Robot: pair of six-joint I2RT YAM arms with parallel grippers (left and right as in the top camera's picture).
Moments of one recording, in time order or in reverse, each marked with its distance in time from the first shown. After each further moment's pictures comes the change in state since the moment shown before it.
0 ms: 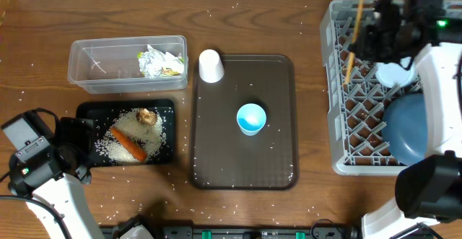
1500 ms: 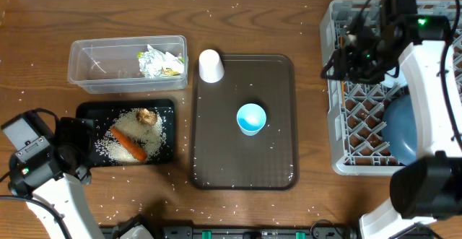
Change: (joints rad) left arm 0.000 0.000 0.000 0.000 0.000 0.000; right arm 0.131 -0.013 0.000 -0.288 -0.054 -0.028
